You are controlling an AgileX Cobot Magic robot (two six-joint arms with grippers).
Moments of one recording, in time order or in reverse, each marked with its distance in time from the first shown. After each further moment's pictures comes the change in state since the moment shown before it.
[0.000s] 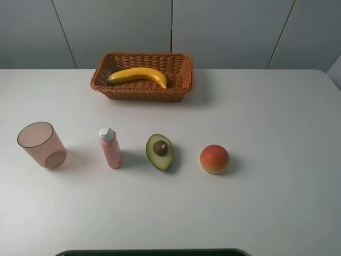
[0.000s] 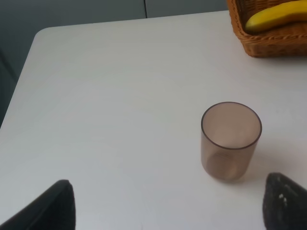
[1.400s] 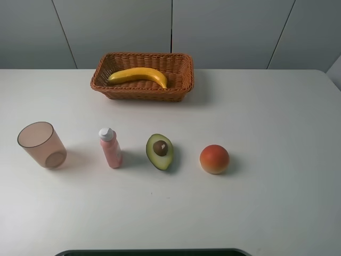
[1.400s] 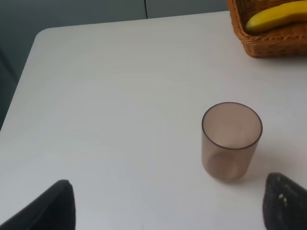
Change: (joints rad) left arm 0.000 0.000 0.000 0.002 0.000 0.000; right arm 0.148 -1.103 1.020 -0.169 -0.073 0.384
